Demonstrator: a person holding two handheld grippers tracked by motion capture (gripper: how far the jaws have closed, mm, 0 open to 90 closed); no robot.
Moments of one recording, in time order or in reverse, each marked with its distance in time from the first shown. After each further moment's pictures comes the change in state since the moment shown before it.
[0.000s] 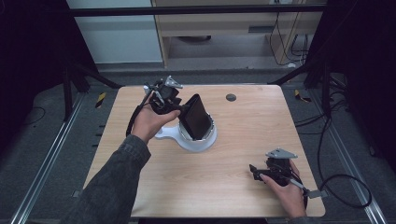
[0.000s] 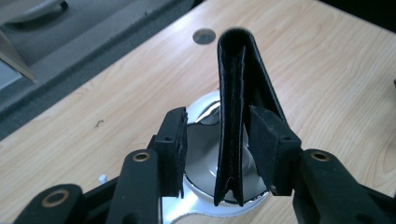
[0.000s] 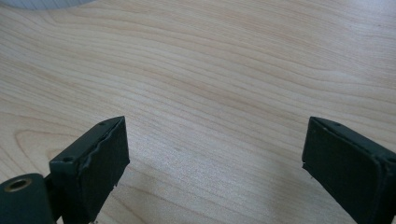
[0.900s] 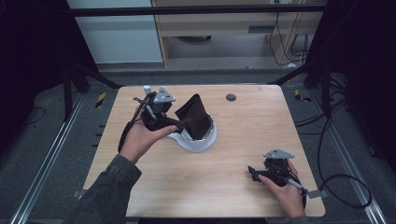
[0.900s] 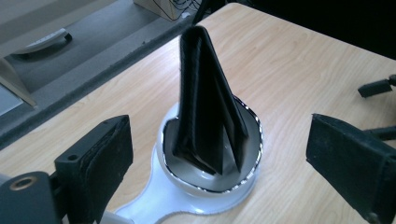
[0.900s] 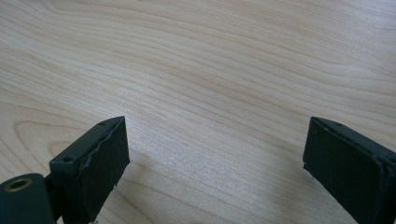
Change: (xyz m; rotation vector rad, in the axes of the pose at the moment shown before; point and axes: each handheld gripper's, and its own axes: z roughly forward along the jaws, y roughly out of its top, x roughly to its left) left arm -0.025 -0.036 -0.026 -0.115 -0.014 0.034; right arm 0.004 -0.001 0.004 0.025 0.009 -0.016
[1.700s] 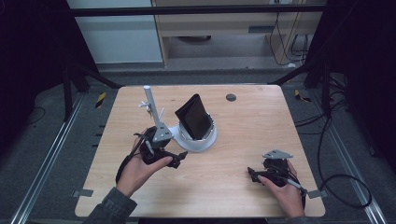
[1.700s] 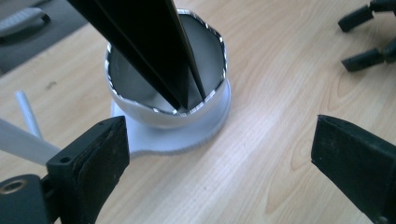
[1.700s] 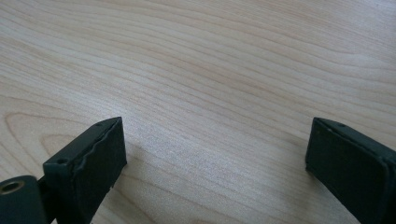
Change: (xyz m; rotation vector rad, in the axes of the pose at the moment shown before) left arm -0.038 -0.082 0.005 0.077 -0.048 0.032; right arm 0.000 -0.002 0.004 0.028 0.001 0.004
